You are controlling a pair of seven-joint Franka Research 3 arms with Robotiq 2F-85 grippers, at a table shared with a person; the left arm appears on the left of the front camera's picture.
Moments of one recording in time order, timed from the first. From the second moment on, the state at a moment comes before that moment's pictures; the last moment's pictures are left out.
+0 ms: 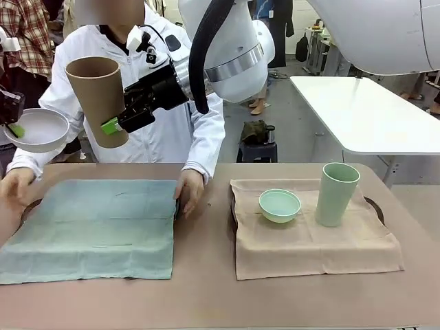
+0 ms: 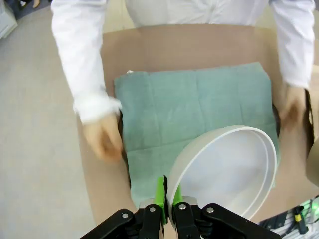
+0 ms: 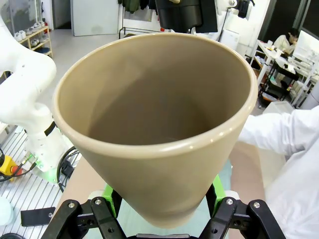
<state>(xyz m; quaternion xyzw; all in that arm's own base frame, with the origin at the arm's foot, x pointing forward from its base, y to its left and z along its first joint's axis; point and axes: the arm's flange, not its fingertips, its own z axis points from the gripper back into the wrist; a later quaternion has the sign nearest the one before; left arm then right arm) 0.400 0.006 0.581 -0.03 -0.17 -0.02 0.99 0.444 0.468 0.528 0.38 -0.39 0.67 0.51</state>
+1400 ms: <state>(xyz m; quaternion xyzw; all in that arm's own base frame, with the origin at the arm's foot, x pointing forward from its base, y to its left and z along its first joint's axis) 0.400 0.006 0.581 -0.03 -0.17 -0.02 0.99 0.444 0.468 0.528 0.38 -0.39 0.67 0.51</state>
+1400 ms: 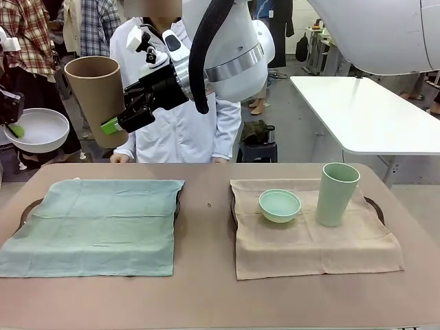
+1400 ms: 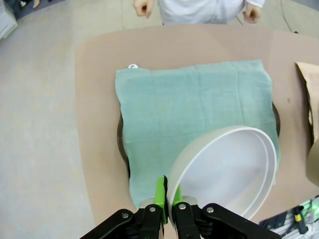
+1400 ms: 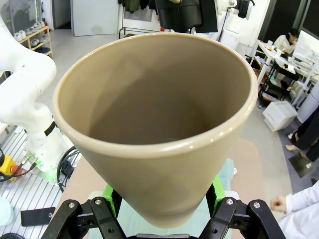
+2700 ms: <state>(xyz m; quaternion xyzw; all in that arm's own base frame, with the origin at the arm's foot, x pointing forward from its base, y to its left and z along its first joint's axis) 0.438 0.010 0.404 -0.08 -0.06 -0.01 0.99 0.493 0.469 0.315 0.45 -0.31 0.67 0.50</state>
